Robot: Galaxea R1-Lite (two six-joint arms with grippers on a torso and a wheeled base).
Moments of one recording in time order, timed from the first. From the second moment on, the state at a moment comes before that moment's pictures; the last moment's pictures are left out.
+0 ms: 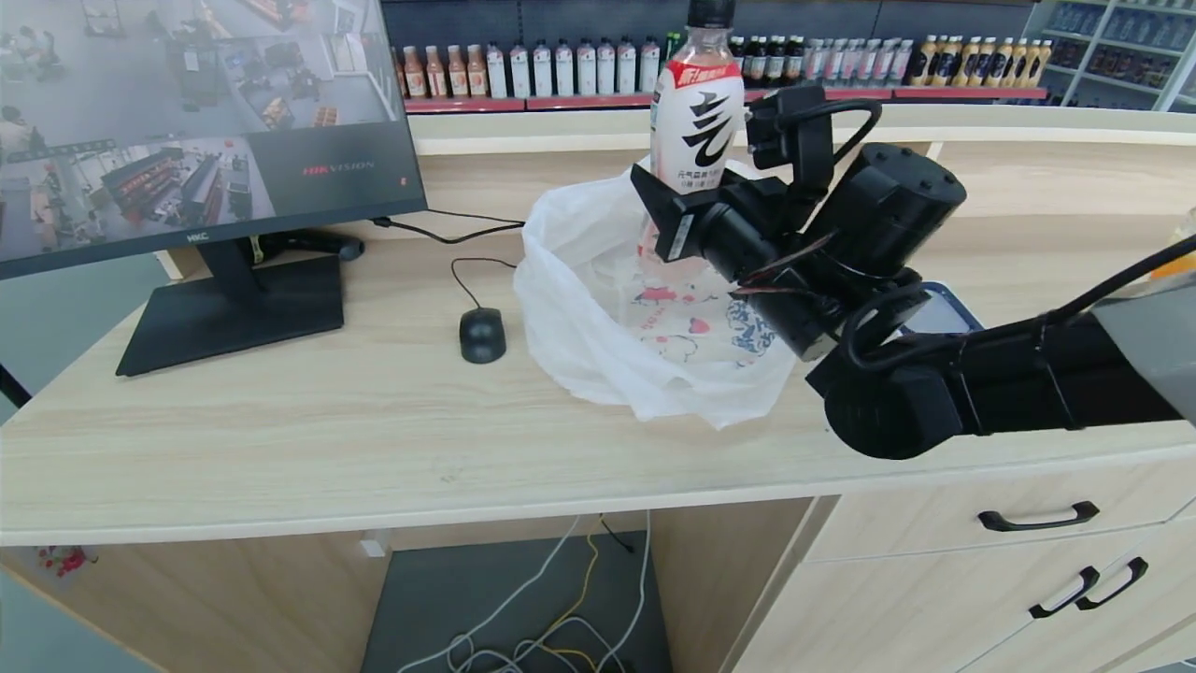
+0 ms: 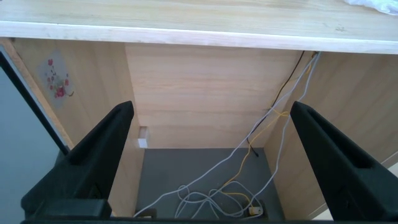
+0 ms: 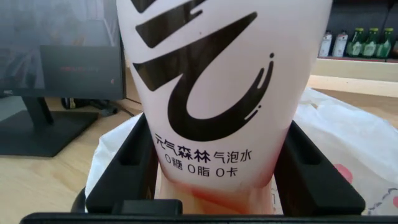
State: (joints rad) left arm 0.00 0.00 0.00 0.00 0.00 0.00; right arm 0.59 2.06 -1.40 -1.10 -0.06 -0.10
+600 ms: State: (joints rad) left arm 0.00 0.00 0.00 0.00 0.00 0.00; right arm 0.56 2.24 -1.67 -0.95 -0.06 -0.09
